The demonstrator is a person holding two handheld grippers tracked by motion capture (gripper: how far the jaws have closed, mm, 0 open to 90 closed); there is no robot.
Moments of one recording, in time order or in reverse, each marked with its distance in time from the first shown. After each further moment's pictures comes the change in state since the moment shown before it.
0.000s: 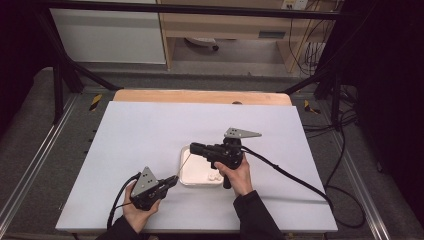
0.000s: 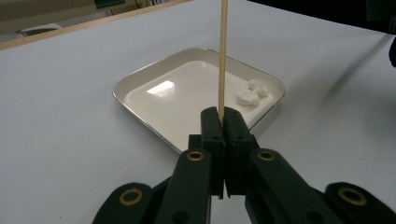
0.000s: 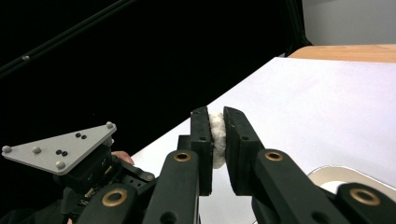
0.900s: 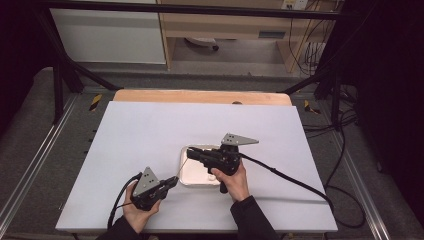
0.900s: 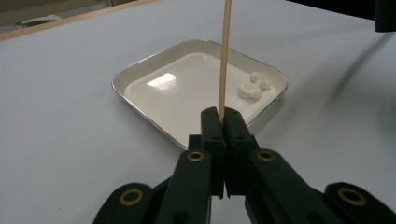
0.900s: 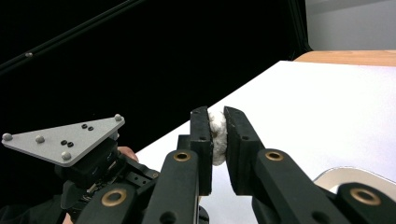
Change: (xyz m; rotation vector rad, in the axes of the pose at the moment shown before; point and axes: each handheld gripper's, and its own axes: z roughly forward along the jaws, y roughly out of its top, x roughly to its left) left arm -0.001 0.000 0.001 0.031 0.008 0.000; right arm 0.007 -0.015 0.005 -0.027 0.009 -0.036
